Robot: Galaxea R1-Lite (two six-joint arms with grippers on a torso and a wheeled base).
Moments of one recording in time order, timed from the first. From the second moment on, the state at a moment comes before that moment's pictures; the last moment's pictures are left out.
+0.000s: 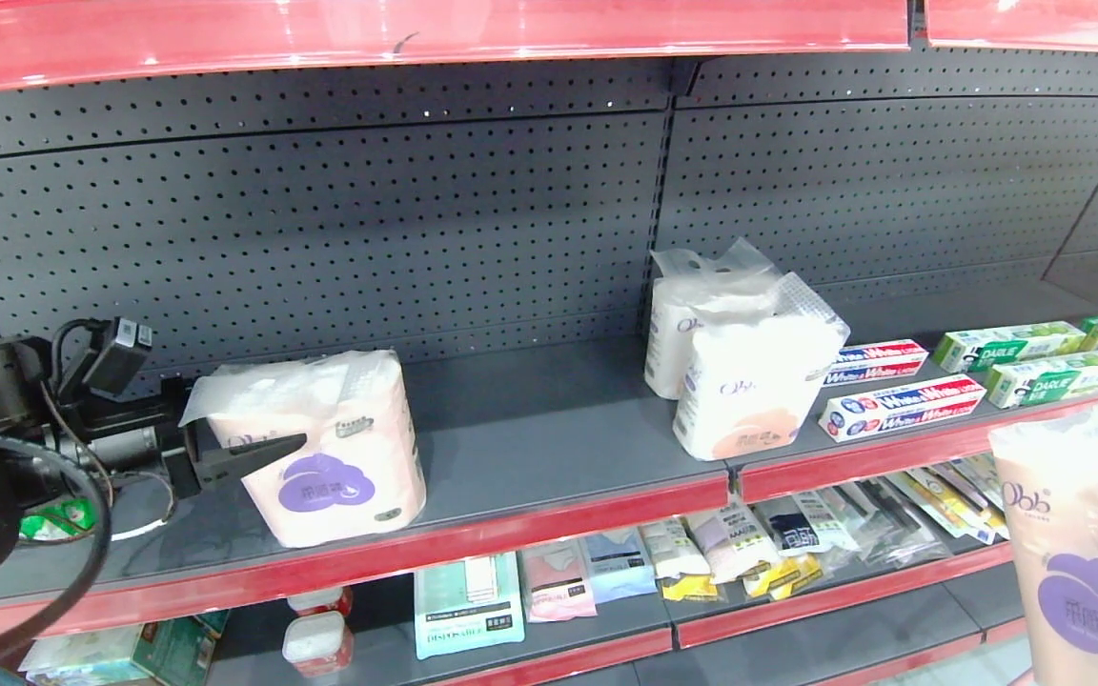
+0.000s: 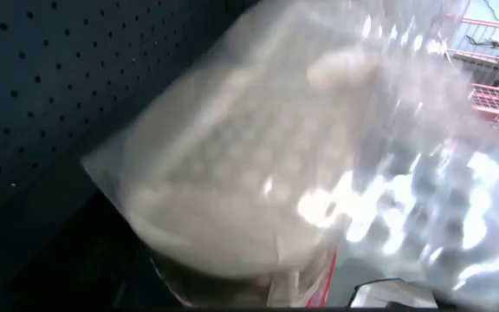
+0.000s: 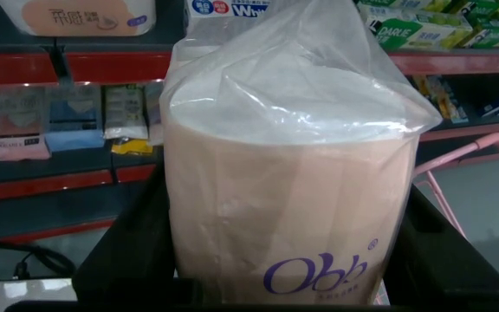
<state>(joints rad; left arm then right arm) 0.26 1.86 -0.58 -0.98 -1.19 0.32 -0.10 0.86 -0.42 -0.07 -0.10 -0.29</state>
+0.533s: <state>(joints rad) 0.33 1.66 -0.56 -0.98 -1.17 0.27 -0.09 0.85 -0.41 -0.07 -0.10 -0.29</state>
